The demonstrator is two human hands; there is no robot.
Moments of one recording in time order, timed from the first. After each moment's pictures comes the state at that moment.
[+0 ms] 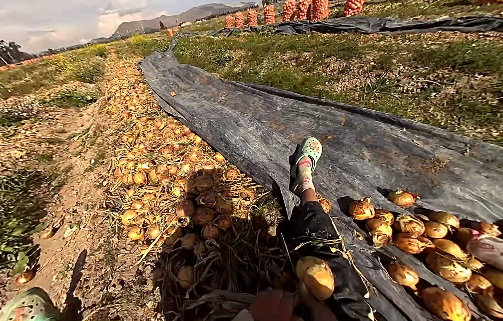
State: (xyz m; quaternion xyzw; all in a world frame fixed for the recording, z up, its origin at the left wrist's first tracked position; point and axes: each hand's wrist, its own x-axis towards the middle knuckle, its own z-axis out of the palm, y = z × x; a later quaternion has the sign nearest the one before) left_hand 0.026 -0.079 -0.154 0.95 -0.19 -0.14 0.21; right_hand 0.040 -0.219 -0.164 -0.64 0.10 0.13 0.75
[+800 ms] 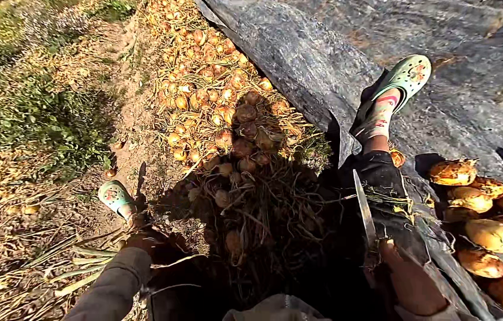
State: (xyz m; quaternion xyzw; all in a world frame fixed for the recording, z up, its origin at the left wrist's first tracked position) left_hand -0.096 0.206 -0.153 0.81 0.36 -0.46 -0.09; right_hand 0.051 -0.279 -0.178 -0.69 0.14 0.20 0.69
